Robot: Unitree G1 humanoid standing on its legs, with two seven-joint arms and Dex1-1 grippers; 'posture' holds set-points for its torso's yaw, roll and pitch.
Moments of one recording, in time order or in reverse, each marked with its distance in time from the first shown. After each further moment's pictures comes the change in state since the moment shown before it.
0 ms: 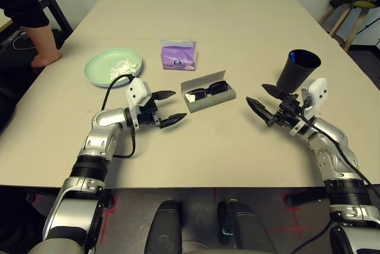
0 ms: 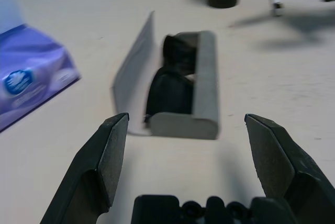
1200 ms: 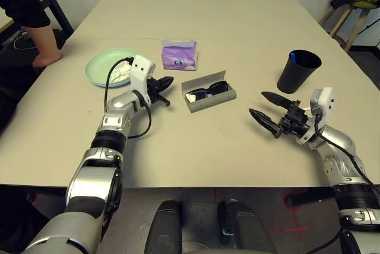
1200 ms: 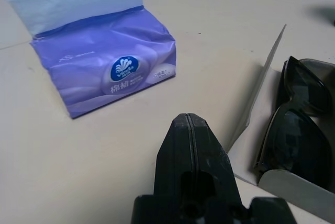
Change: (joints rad) left arm -0.263 -0.121 0.058 0.332 0.086 0.080 0.320; right arm 0.046 -0.051 0.021 -0.046 0.087 -0.007 0.098
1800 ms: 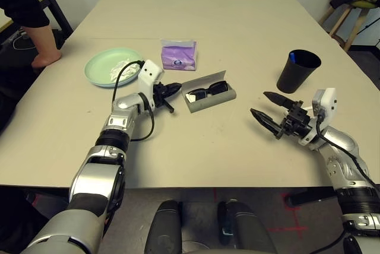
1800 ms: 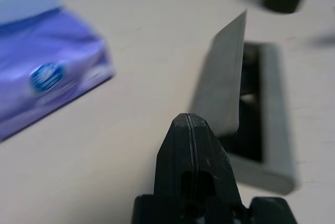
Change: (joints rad) left arm 0.000 -0.022 -0.032 0.009 0.023 -0.075 -0.243; right arm 0.025 -0.018 0.000 -0.051 0.001 0.027 -0.034
